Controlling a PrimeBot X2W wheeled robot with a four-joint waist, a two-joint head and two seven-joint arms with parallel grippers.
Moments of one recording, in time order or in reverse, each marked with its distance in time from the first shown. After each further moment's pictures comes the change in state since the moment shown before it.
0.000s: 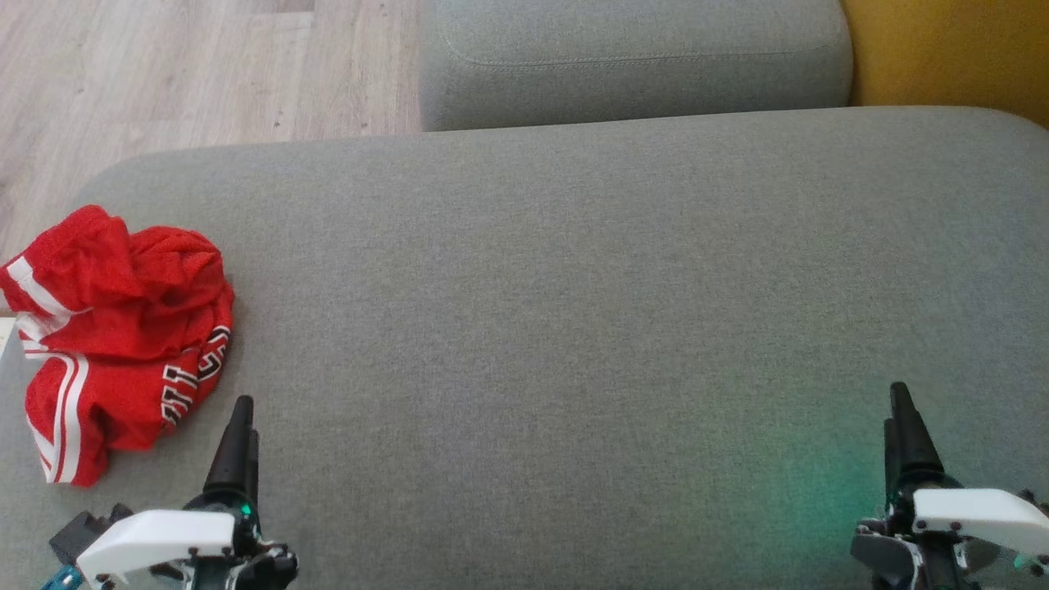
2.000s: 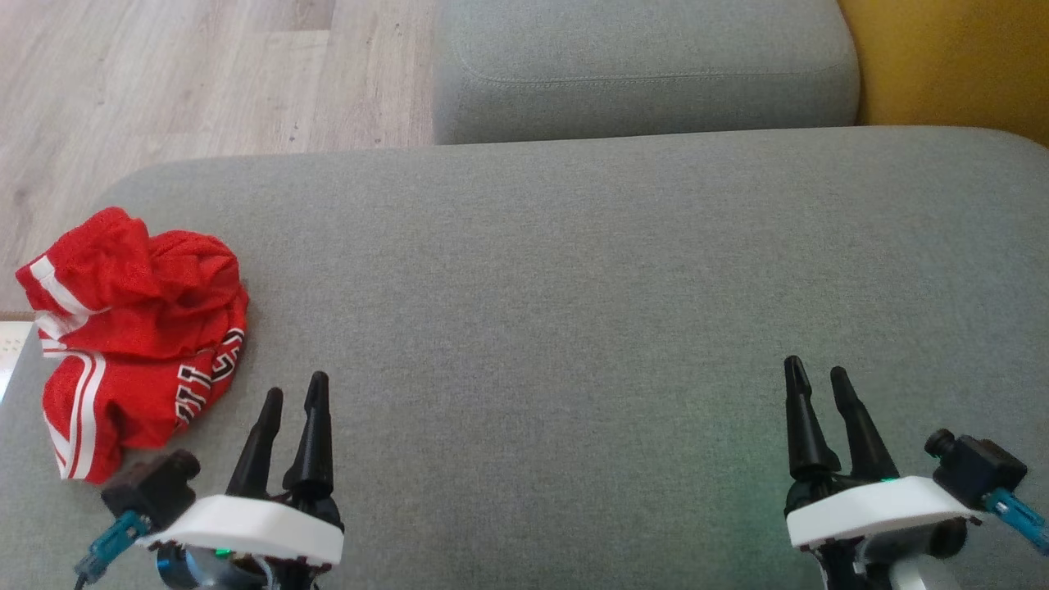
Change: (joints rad) left arm 0.052 0.012 -0.148 -0.199 0.800 0.050 -0.170; right arm 0.032 -0.005 0.191 -0.145 -0.826 0.000 -0.170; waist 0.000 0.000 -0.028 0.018
